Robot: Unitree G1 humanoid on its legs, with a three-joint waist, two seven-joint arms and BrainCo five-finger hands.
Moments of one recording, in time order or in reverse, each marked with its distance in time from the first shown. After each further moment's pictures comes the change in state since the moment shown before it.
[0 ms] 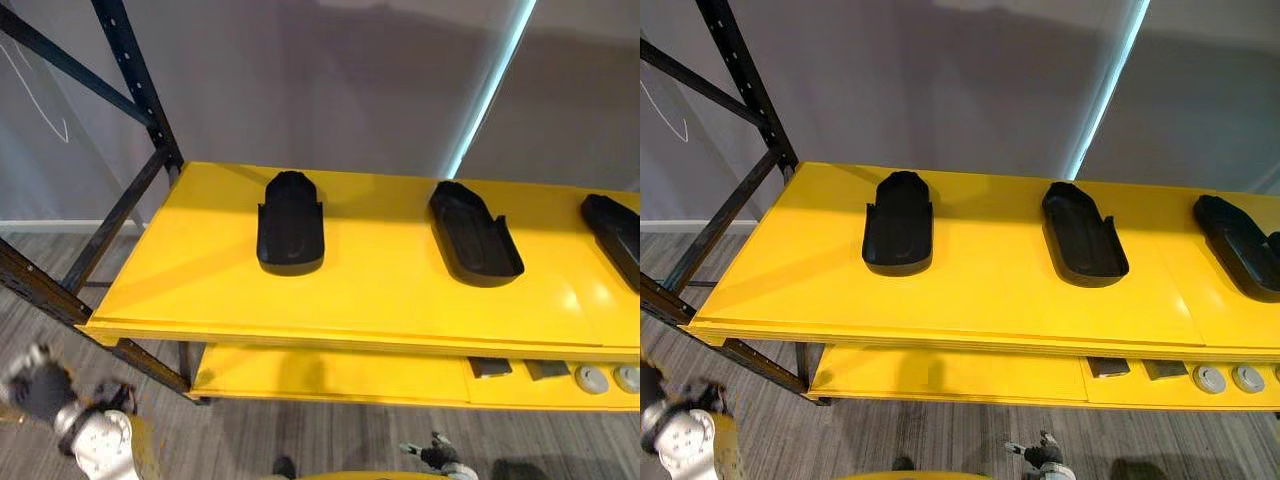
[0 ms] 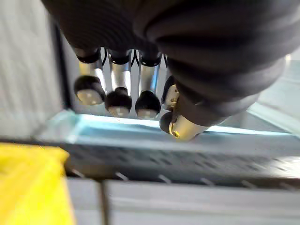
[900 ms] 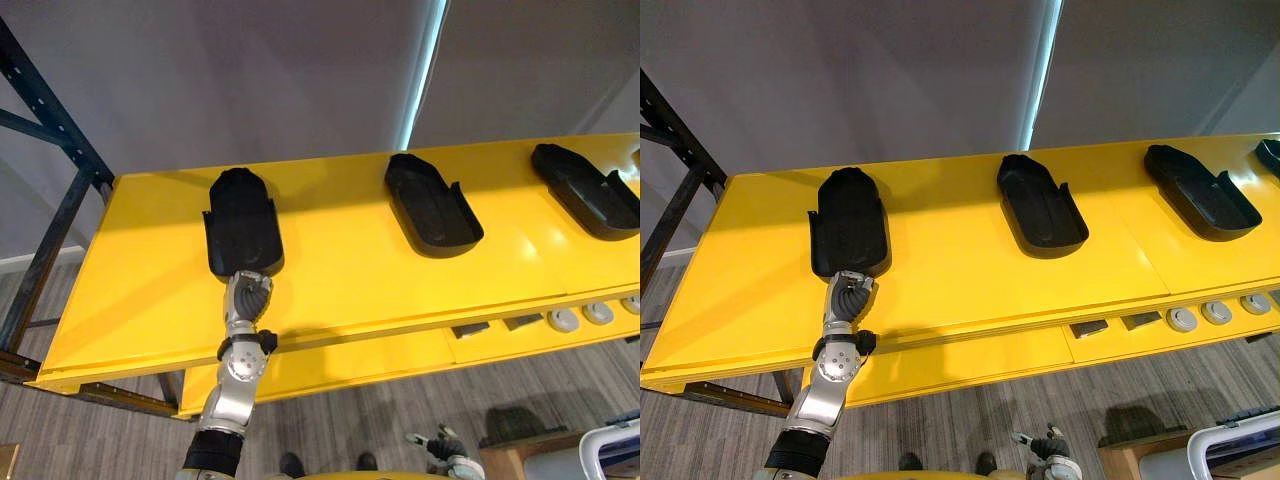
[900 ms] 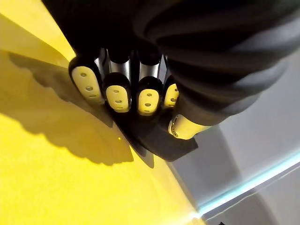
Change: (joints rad) left arm -0.316 0.082 -0.663 -0.029 0.747 0.101 -0.141; right arm -0.029 -0.008 -0.061 0.035 0.001 -0.009 0.006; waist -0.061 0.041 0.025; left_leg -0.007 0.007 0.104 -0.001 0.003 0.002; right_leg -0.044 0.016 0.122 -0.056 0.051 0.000
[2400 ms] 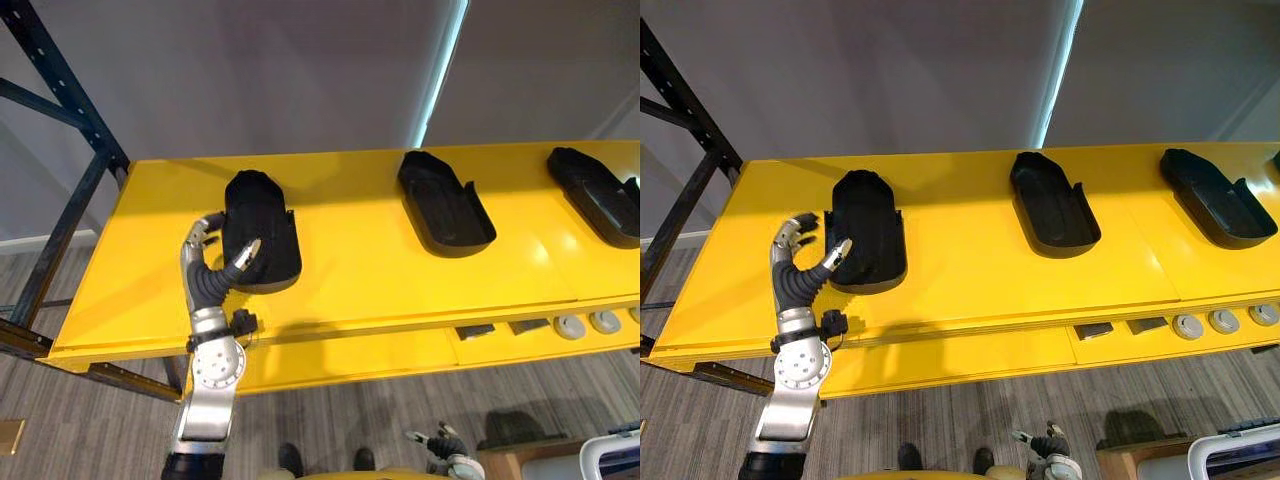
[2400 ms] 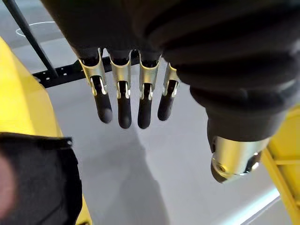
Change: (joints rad) left arm 0.158 0.008 -0.004 -0.464 -0.105 -0.071 0.055; right arm -0.009 -0.015 0.003 0.035 0.010 -0.023 0.001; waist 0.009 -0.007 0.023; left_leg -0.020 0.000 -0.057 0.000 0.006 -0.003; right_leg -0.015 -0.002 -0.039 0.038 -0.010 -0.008
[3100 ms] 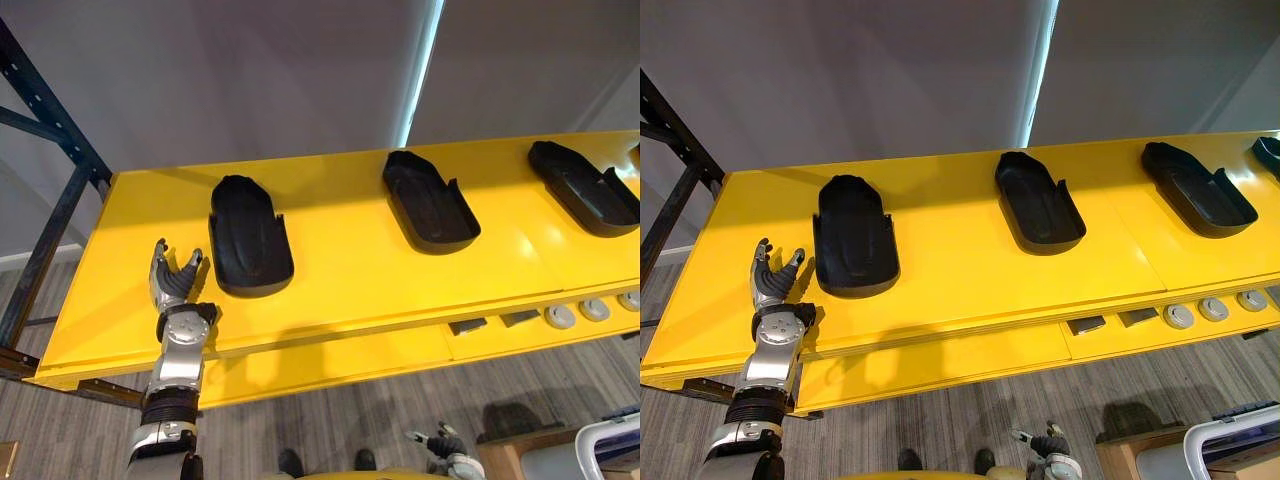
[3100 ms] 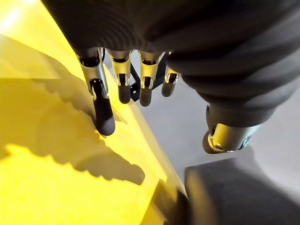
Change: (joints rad) left arm -0.368 0.176 0.251 0.688 -0.109 0.164 0.008; right arm 0.004 0.004 -0.010 -0.035 -0.011 0.016 0.000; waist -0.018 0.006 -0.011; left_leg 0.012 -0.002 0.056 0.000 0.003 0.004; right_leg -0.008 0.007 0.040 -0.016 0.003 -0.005
